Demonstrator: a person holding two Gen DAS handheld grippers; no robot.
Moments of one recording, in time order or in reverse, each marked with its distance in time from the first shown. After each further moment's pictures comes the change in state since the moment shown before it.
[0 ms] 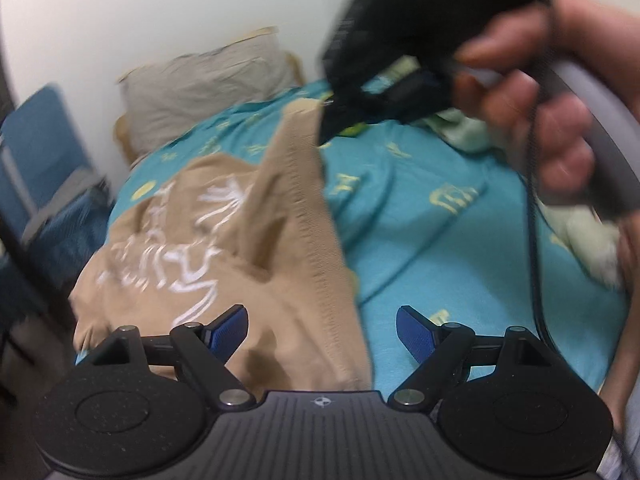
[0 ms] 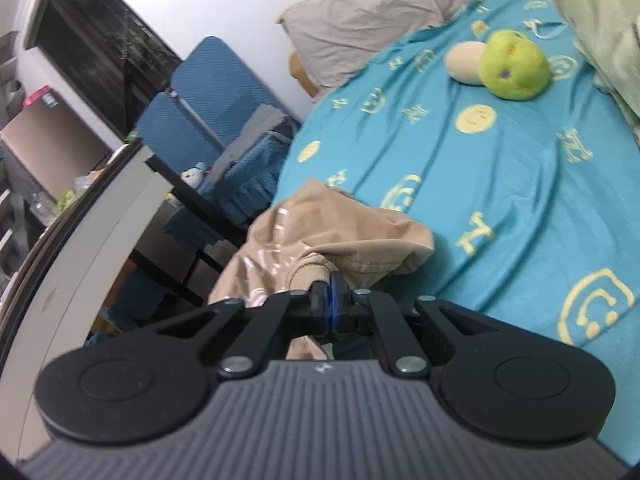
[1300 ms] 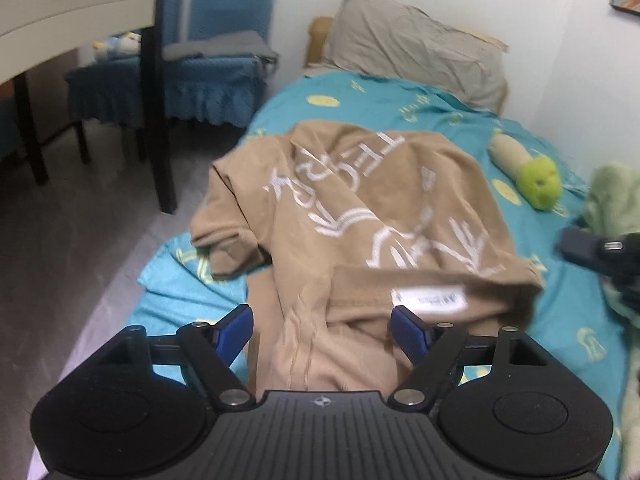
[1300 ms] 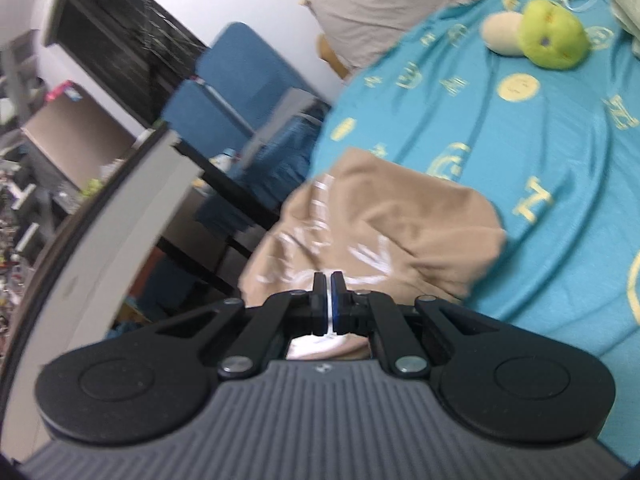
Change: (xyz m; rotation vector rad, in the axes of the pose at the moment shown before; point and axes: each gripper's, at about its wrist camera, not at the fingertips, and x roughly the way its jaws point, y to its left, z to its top) left arm 0.022 0.157 -0.028 -0.767 0.111 0.225; right arm 0.016 0.024 -0.020 -0.017 0.015 0.139
